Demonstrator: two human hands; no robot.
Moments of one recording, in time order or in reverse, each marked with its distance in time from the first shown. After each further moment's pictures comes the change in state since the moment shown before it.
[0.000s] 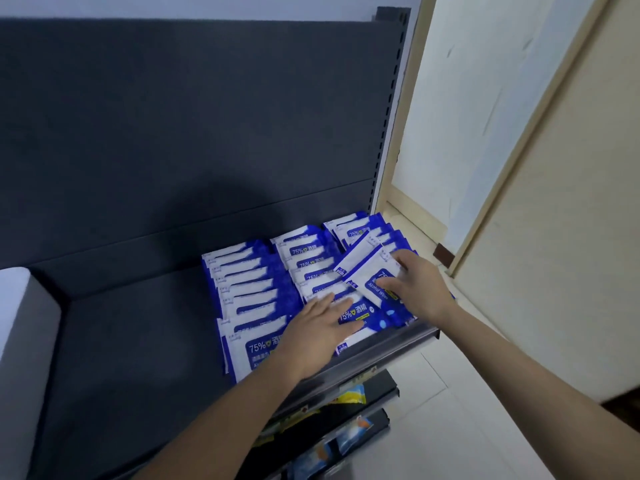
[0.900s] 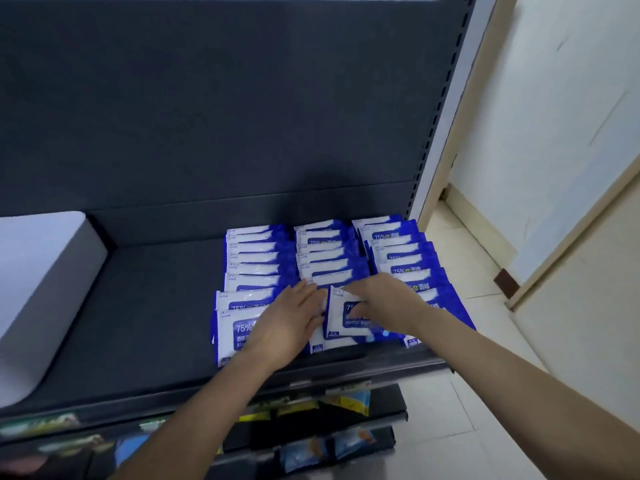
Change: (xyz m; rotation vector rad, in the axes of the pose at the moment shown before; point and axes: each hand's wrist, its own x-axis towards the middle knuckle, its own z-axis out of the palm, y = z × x) left_hand -0.006 0.006 0.002 -0.141 0.232 -0.417; right_hand 0.048 0.010 0.025 -0.551 -0.561 -0.647
